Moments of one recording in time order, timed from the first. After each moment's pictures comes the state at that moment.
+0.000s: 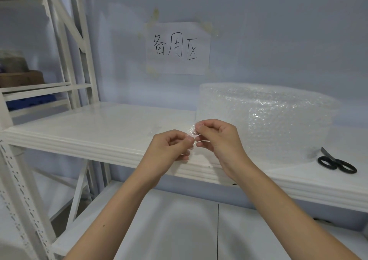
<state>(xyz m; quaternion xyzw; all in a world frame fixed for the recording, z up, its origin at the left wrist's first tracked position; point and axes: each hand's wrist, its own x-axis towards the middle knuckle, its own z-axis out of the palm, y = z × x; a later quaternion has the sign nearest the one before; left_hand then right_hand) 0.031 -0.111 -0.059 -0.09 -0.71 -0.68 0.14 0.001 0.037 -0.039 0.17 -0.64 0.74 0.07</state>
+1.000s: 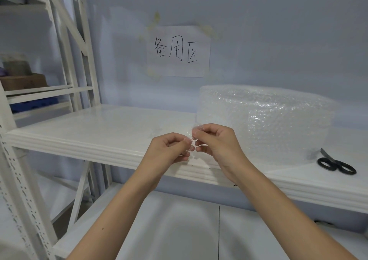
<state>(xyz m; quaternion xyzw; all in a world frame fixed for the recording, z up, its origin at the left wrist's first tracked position) 0.036 -0.114 -0.059 -0.07 -0.68 -0.72 0.12 0.005 0.034 -0.038 0.19 -0.65 0.73 0.04</state>
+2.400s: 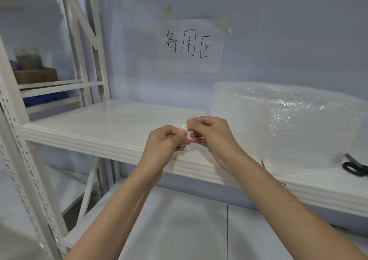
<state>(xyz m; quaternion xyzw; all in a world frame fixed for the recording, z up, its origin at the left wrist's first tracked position) 0.017 -0.143 -0.062 -0.03 -0.69 -0.70 0.21 -0.025 -0.009 -0.037 0.19 -0.65 0.74 0.00</state>
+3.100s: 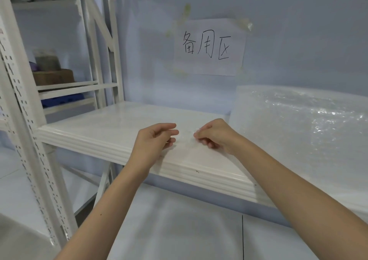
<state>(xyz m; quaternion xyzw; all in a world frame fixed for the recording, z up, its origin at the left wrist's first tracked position) -0.005 -0.216 -0.062 0.03 -0.69 -0.69 0.23 -0.103 -0.049 -0.033 0.12 -0.82 0.55 -0.07</state>
